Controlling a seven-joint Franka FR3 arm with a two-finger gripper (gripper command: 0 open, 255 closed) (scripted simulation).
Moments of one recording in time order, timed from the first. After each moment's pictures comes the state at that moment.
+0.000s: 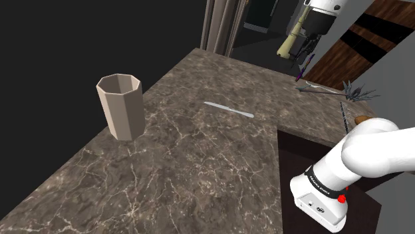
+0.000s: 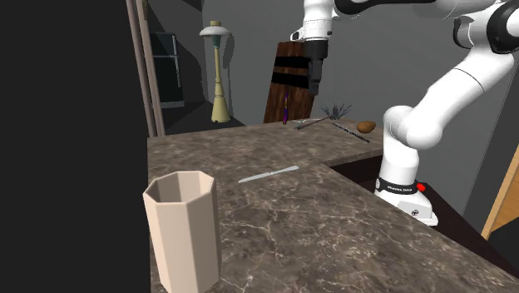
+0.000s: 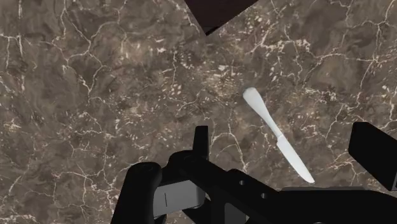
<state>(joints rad) -0.02 -0.74 -0.01 -2.33 0.03 1.58 -0.07</state>
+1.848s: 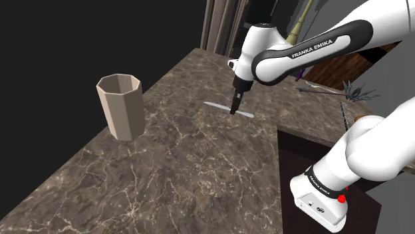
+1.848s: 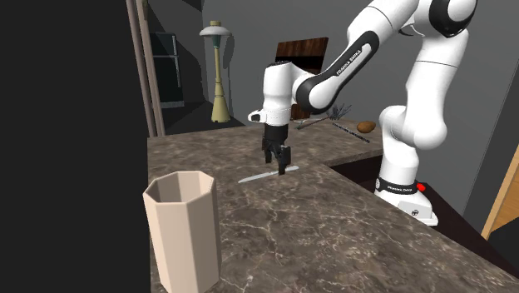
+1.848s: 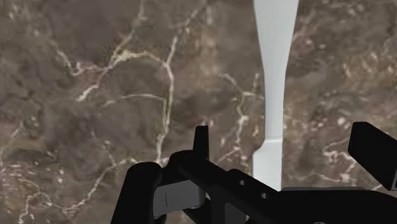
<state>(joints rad) 0.14 -0.20 0.08 -2.54 -0.03 2.35 -0.36</state>
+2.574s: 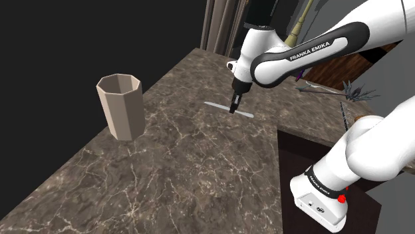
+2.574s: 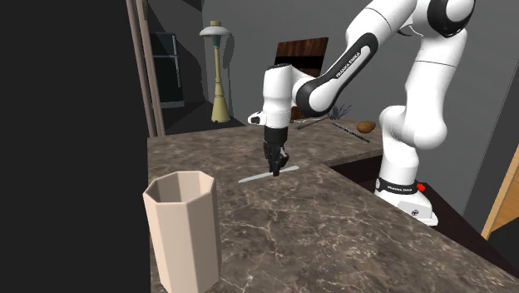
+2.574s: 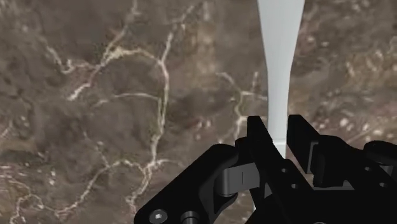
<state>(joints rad) 0.15 -0.19 0.08 -2.54 -0.03 2.37 -0.36</state>
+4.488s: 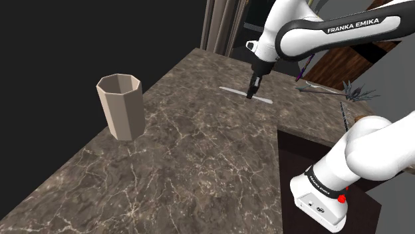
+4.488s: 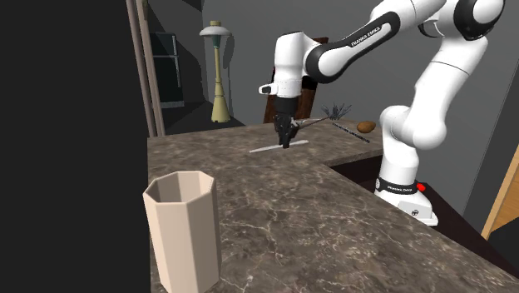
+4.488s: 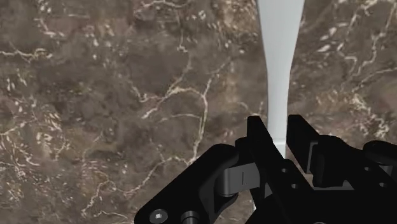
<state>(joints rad) 0.12 -0.43 0.02 -2.53 -0.03 2.11 -0.45</state>
